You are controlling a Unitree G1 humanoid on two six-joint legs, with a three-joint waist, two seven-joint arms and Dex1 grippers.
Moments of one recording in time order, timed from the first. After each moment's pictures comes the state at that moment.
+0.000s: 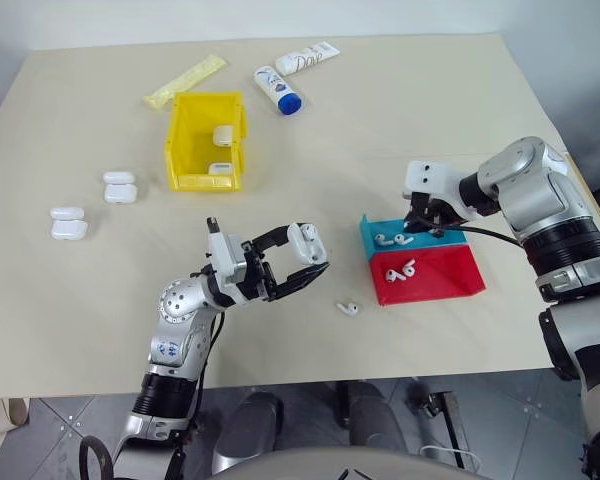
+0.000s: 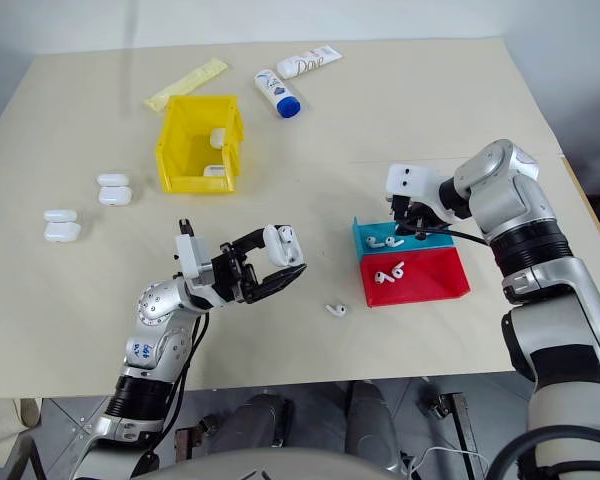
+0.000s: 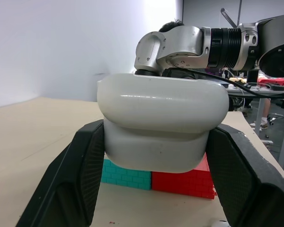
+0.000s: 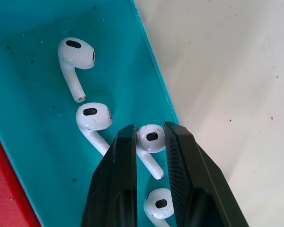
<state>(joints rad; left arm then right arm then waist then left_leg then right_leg) -0.21 0.21 -0.08 -0.02 -0.43 -0.16 -0.95 -1.00 -0.71 0.43 0.59 -0.24 0.35 1.36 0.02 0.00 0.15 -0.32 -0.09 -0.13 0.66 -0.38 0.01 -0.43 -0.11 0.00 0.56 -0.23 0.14</state>
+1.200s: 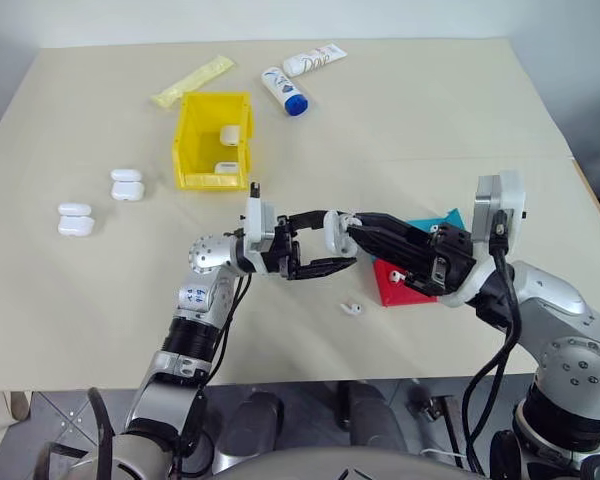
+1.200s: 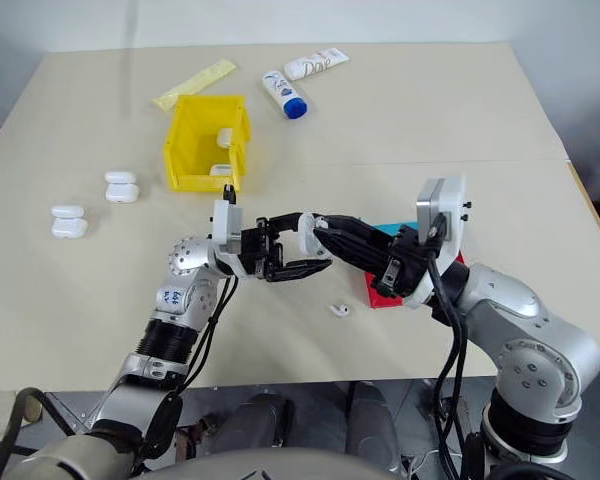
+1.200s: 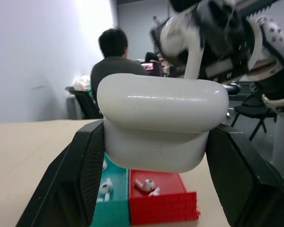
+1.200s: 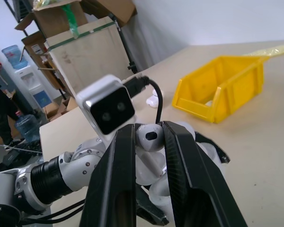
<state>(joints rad) -0.54 0.13 -0.10 0.29 -0.45 -0.14 -1.24 -0.22 -0.36 -0.28 -0.74 0.99 1.01 0.55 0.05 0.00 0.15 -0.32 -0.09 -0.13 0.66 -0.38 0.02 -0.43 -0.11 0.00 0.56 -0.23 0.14</state>
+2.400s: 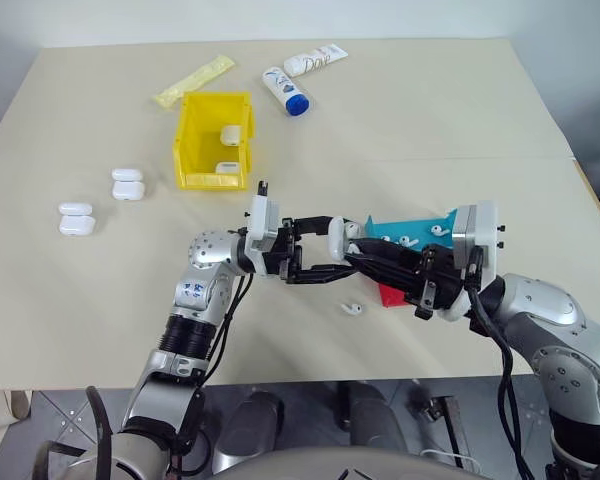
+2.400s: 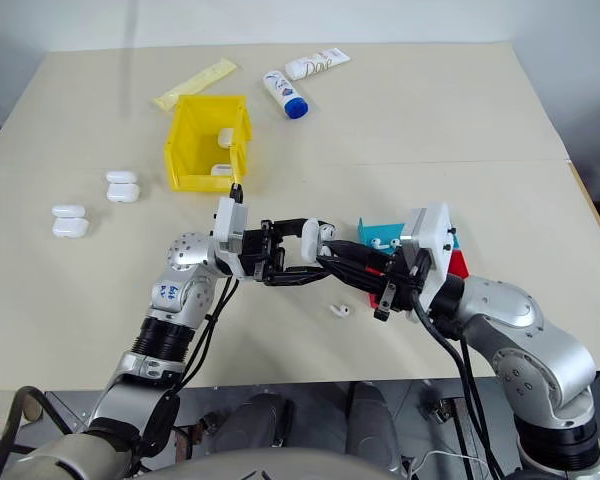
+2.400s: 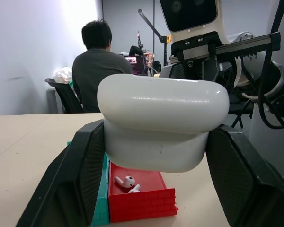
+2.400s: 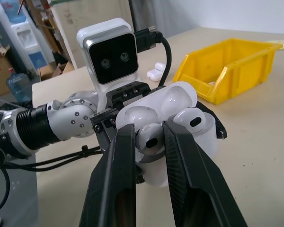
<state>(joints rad) -0.53 0.17 -0.11 0.24 -0.45 -0.03 -1.26 -0.14 -0.62 -0.10 -0.67 0.86 0.68 0.67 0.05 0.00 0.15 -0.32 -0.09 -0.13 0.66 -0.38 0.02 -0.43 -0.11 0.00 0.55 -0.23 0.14</state>
